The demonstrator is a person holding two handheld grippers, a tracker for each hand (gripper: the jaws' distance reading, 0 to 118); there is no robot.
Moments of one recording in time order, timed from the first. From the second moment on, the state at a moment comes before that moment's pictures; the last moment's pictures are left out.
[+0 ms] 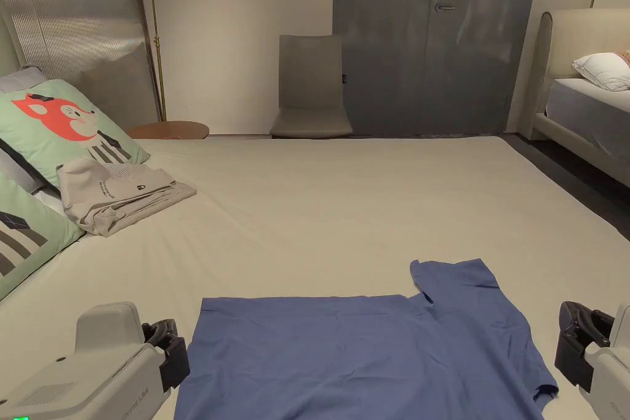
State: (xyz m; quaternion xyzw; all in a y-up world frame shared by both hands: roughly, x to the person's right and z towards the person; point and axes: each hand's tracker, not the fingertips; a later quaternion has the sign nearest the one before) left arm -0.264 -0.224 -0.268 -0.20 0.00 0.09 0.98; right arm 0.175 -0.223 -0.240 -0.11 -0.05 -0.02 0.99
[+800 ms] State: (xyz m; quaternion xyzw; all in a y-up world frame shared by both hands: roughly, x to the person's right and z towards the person) left arm -0.295 -0.366 -0.607 -0.50 0.02 0.10 0.86; right arm 0.194 -0.300 -0.385 -0.23 -0.06 -0.03 0.97
